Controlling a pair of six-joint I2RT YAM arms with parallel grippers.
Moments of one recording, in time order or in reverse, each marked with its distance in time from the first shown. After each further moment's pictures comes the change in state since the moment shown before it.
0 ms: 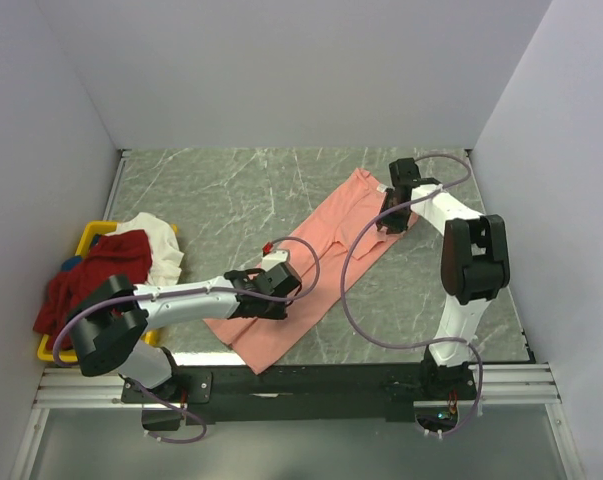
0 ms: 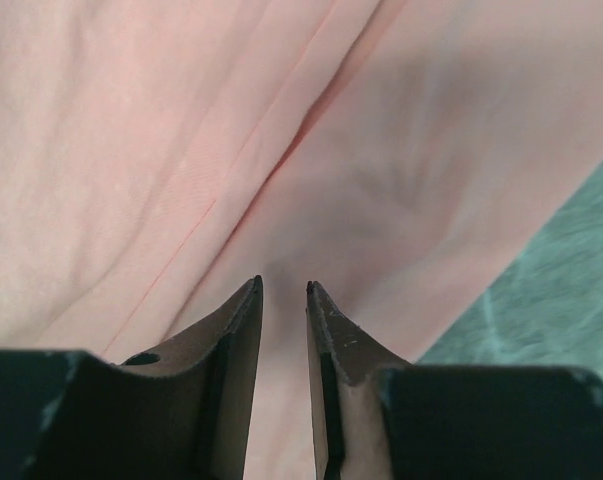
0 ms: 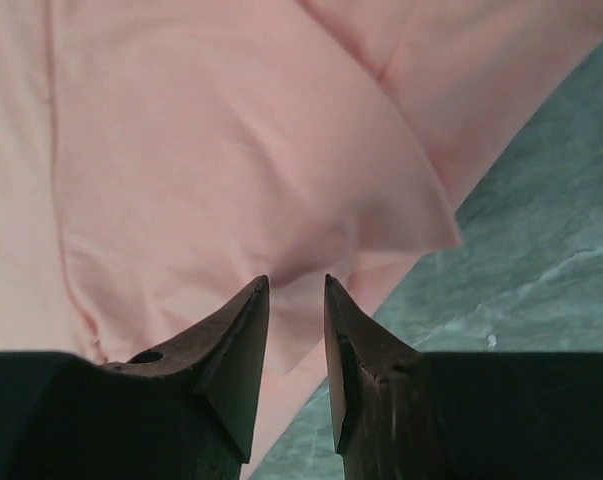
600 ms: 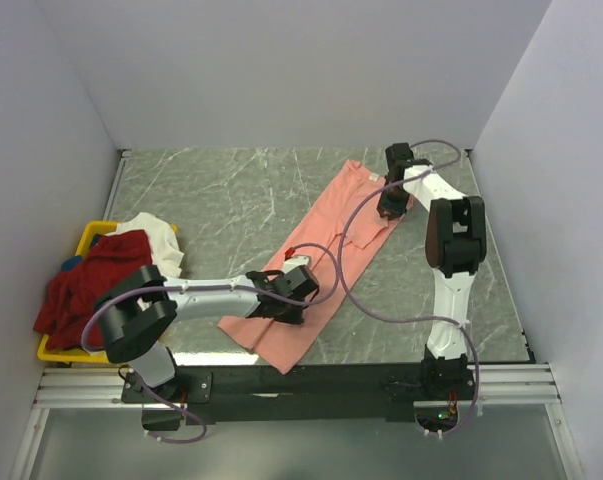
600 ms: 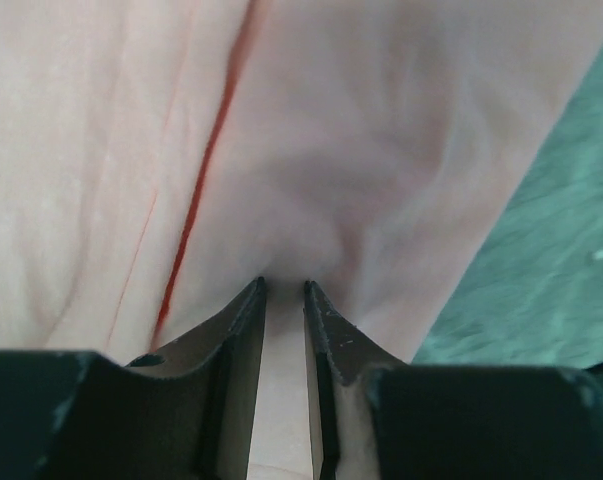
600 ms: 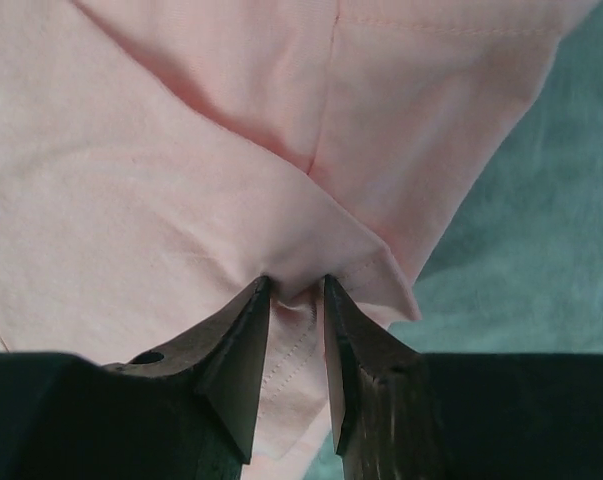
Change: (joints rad) left arm -0.056 0.128 0.051 0.051 0.081 0.022; right arm -0.034 0.292 0.328 -0.108 0.084 -0.054
